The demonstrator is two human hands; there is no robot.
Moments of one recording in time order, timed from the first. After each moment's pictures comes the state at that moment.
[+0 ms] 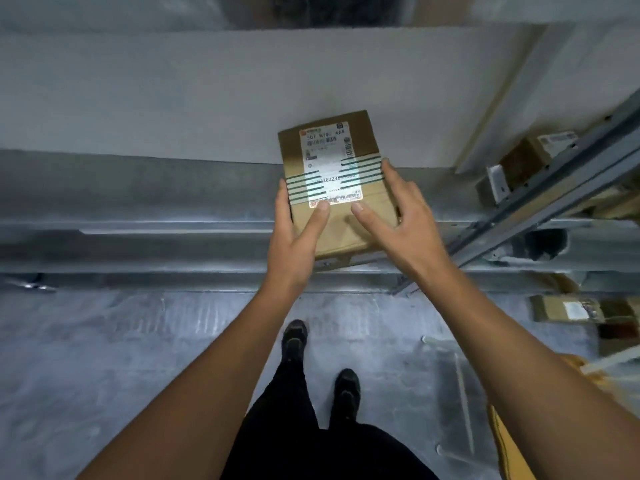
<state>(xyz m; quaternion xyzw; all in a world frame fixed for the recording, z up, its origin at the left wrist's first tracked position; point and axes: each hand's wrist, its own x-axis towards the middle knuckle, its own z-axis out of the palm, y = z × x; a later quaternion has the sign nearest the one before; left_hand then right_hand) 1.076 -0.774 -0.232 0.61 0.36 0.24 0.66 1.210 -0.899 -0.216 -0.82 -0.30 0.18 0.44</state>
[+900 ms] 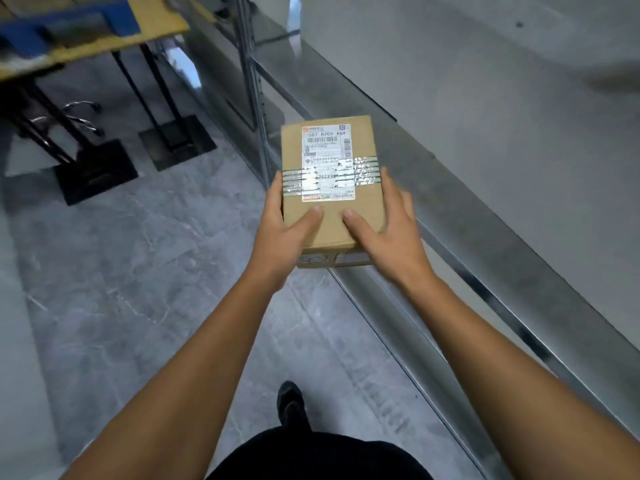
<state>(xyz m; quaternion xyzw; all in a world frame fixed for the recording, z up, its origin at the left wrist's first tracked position) 0.558 -0.487 -0.203 0.42 0.54 0.54 0.50 0.741 -0.475 -0.182 -0.59 -0.65 0.33 0.35</state>
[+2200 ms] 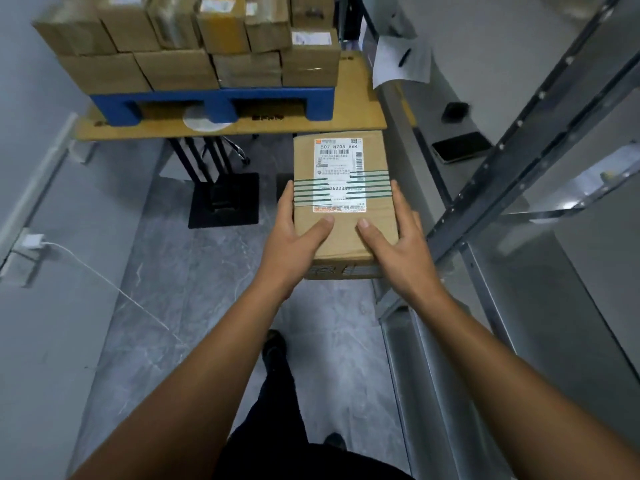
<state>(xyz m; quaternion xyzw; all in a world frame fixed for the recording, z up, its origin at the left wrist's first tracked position) 0.099 -0.009 -0.194 0.30 0.67 0.60 0.32 0.257 0.092 -0.197 -0.41 -0.75 0.45 0.27</state>
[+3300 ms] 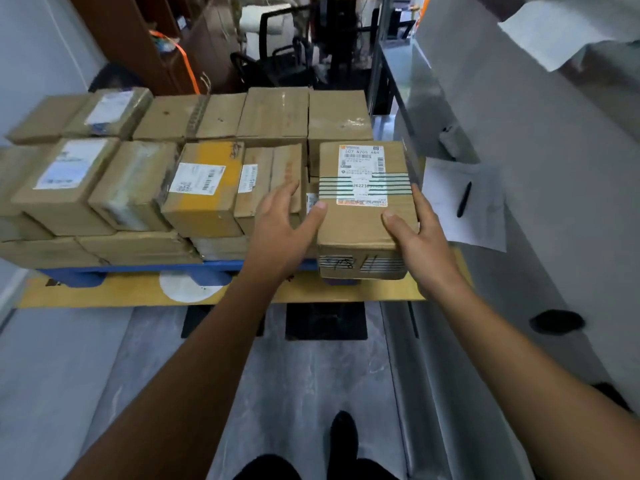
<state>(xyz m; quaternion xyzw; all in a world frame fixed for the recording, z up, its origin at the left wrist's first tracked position) -0.289 0.451 -0.152 0.37 0.80 0.45 0.12 -0.110 0.586 -0.162 -0.40 -0.68 0.54 0.29</state>
